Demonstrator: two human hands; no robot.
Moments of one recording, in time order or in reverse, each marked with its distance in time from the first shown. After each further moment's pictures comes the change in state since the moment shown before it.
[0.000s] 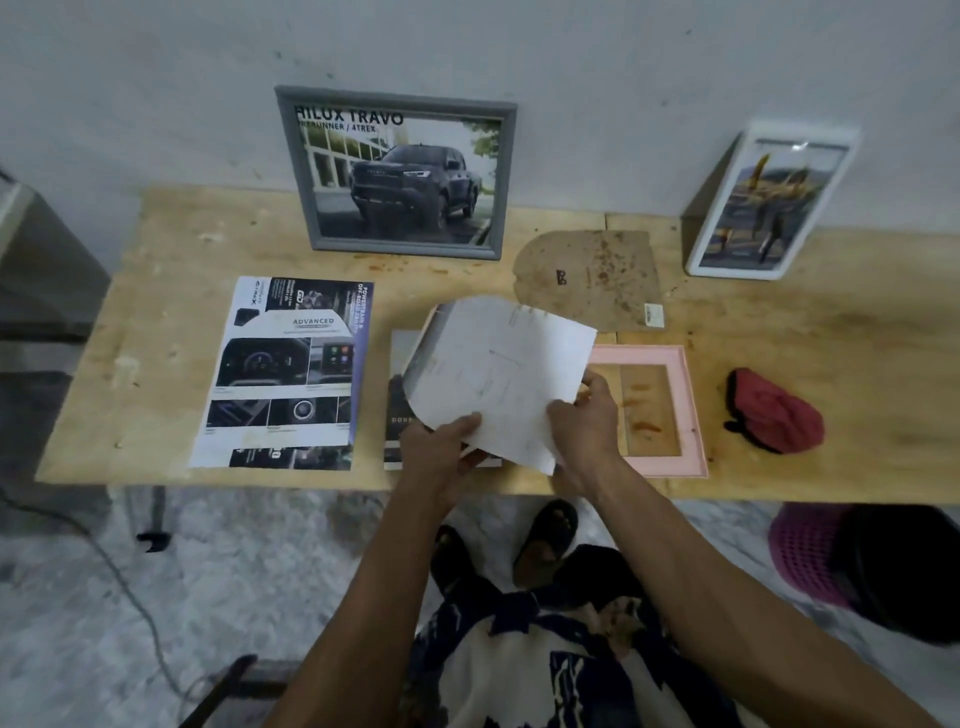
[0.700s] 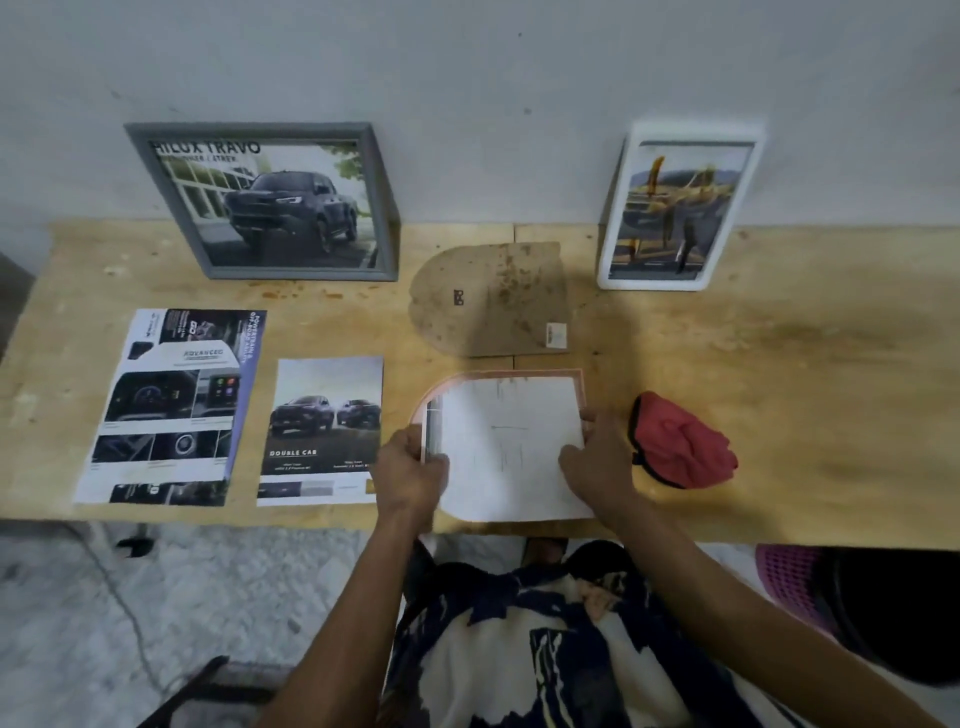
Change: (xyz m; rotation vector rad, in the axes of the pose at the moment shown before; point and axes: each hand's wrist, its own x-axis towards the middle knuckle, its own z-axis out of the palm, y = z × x) left_hand 0.004 -0.071 0.139 0.930 0.330 0.278; right_hand 0.117 0.032 -0.176 -0.317 -0.146 -0.075
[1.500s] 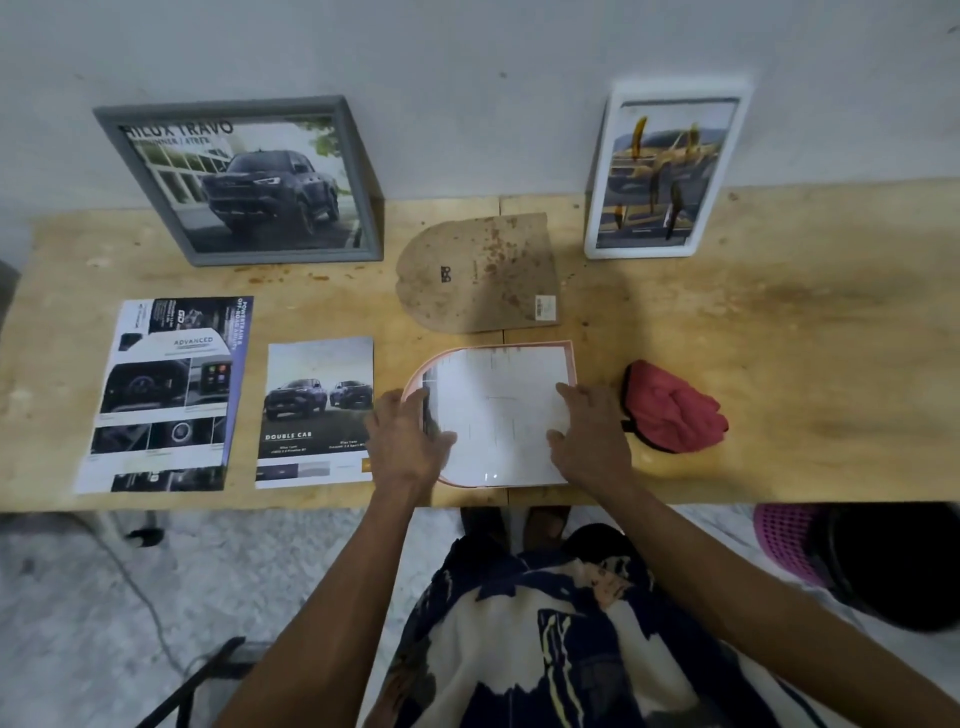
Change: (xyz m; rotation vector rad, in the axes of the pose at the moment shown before) left_hand 0.011 -0.005 0.005 0.534 -0.049 0.287; right_hand 0.004 0.023 -0.003 -0.628 -0.058 -0.239
